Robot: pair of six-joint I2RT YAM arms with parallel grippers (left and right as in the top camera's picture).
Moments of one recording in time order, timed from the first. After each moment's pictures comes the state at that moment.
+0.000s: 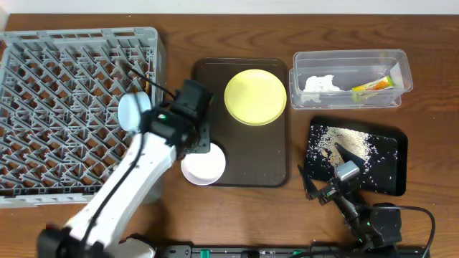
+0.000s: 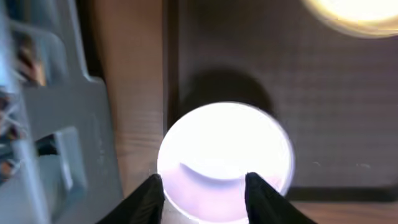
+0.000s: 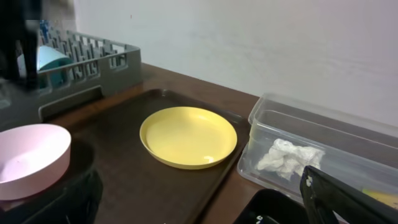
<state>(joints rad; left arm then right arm) -0.45 1.45 1.13 -1.03 -0.09 -0.43 0.22 0.01 0.01 -0.05 -0.30 -0.08</state>
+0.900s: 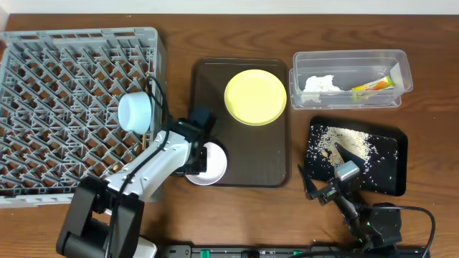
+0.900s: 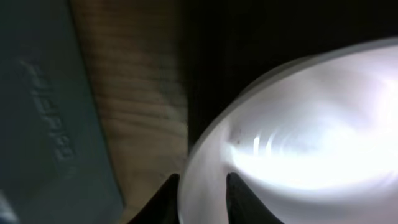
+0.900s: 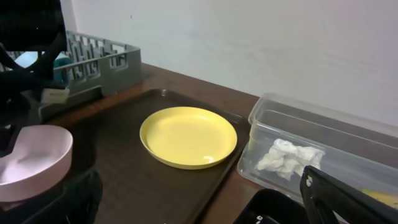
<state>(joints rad) -0.44 1.61 0.92 -0.91 -0.12 -0.46 0.22 0.01 0.01 -0.05 -0.30 -0.08</state>
